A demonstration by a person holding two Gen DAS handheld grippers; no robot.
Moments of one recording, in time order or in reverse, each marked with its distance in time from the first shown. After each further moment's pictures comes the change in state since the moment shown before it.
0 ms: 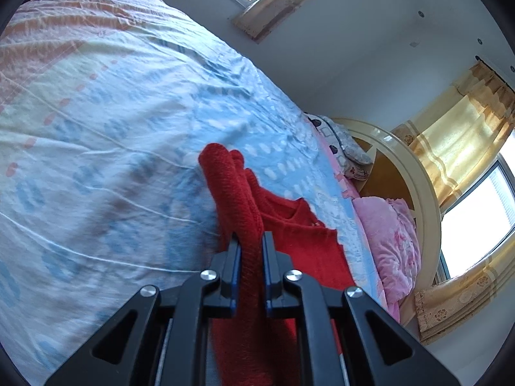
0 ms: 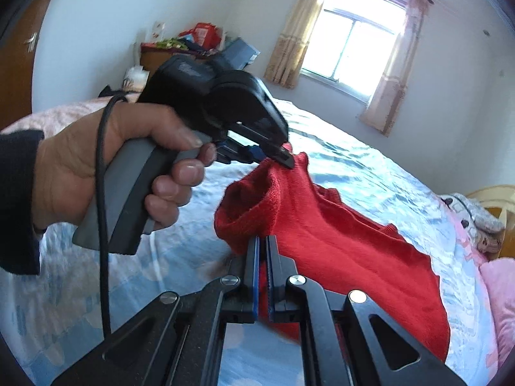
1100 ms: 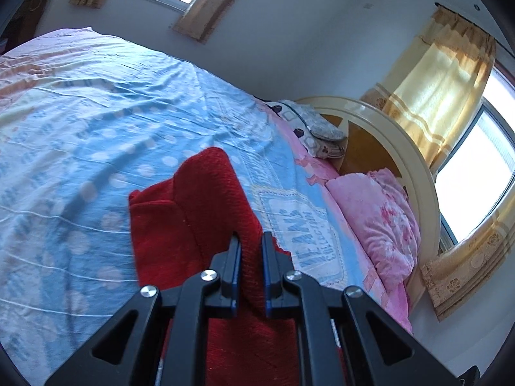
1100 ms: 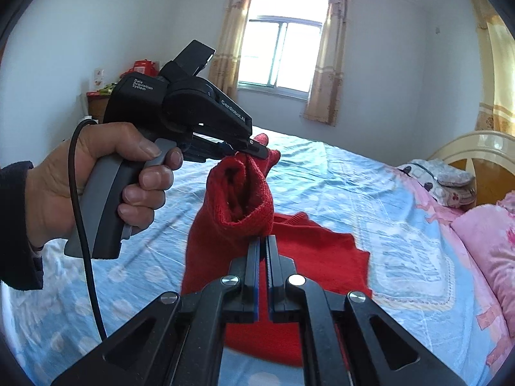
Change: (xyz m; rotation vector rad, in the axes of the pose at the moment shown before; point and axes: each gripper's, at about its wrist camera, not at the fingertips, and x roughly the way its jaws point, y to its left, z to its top) left arm 0.063 -0.139 0.003 0.222 0.028 -0.028; right arm -0.050 -0.116 -0.029 0.237 -0.070 -0.129
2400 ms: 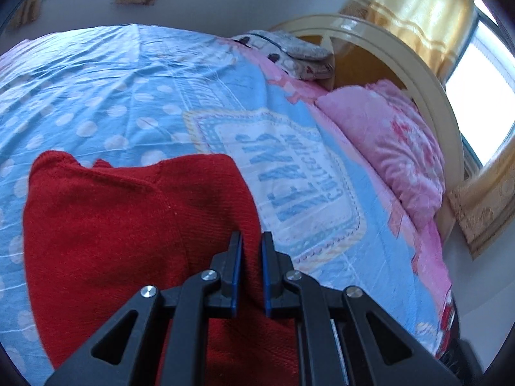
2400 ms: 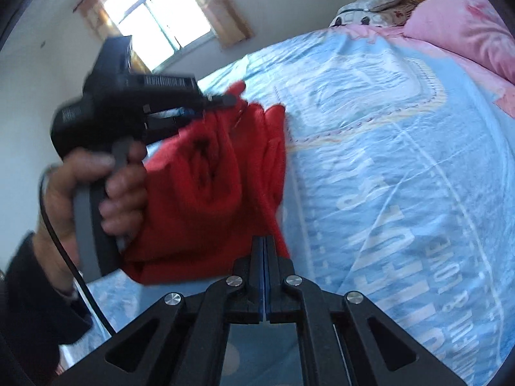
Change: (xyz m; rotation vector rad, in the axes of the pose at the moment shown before) left arm 0.137 -0.094 -0.060 0.246 0.253 0.057; right arm 0.017 -0.148 -0.115 0.697 0.245 0.075
